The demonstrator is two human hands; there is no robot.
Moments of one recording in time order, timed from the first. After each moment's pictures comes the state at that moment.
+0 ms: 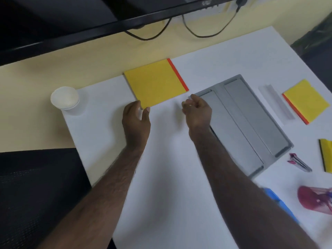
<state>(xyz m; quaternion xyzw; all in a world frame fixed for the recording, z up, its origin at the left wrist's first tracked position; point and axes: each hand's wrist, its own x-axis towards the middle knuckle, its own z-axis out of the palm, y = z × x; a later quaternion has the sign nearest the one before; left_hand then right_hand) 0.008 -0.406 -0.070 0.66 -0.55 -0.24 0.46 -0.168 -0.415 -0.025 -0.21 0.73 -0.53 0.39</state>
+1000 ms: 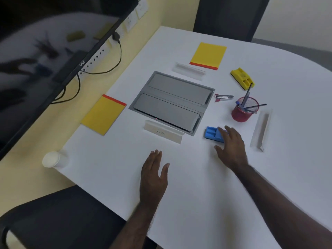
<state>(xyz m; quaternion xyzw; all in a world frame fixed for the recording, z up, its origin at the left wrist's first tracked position) -0.052 -0.128 0.004 0.39 -0.85 -0.22 0.28 -0.349 -0.008 -0.003 -0.36 0.91 -0.19 0.13</state>
